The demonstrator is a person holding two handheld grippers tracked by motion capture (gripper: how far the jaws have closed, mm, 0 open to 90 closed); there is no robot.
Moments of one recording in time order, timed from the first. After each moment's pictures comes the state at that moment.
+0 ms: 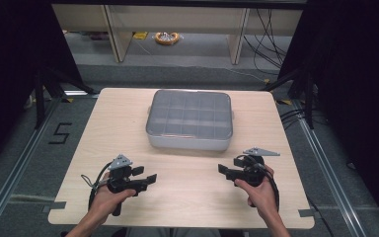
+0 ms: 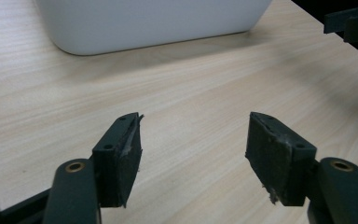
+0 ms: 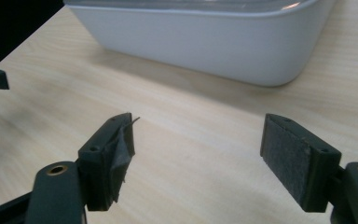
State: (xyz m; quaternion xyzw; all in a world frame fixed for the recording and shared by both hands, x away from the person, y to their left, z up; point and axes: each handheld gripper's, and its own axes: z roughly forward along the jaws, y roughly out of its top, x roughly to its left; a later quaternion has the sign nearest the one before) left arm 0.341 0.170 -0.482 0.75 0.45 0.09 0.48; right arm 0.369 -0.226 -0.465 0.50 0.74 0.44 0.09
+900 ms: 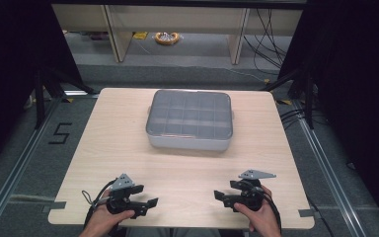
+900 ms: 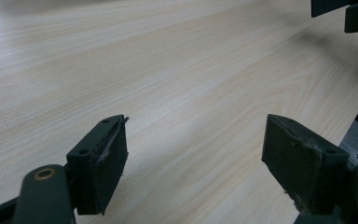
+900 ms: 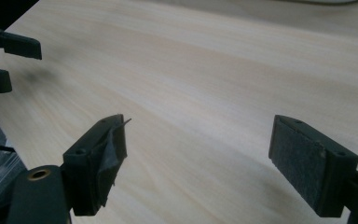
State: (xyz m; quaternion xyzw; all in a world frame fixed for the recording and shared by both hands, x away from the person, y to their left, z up) left arm 0.301 0.168 -0.504 0.79 0.41 0.06 0.46; right arm 0.317 -0.219 -0.488 0.47 0.77 0.42 0.04
